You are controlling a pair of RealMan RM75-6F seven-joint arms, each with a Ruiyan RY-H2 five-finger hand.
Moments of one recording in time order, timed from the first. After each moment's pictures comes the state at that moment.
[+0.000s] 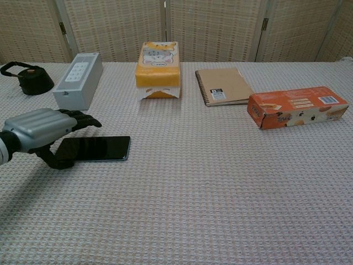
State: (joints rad) left arm -0.60 -1.57 -0.08 -1.32 1.27 0.96 0.49; right arm 0.06 -1.02 0.00 -1.61 -1.65 1.53 0.06
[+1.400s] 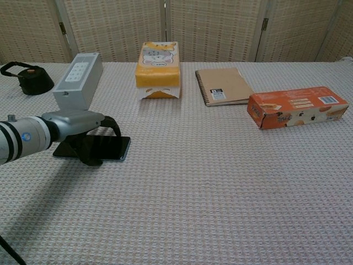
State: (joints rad) left arm -0.80 -1.58 -0.13 -1.46 0.79 0.86 0.62; right arm 0.05 -1.02 0.00 -1.57 -1.63 1.54 0.10
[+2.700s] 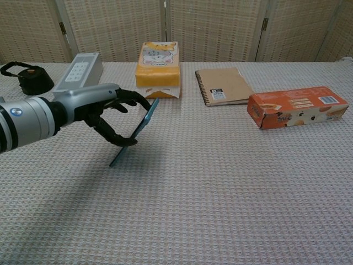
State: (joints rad) left arm -0.75 -1.52 -0.21 -1.65 1.04 0.87 0.08; right arm 0.03 -1.02 0.00 -1.56 -1.64 1.56 0.12
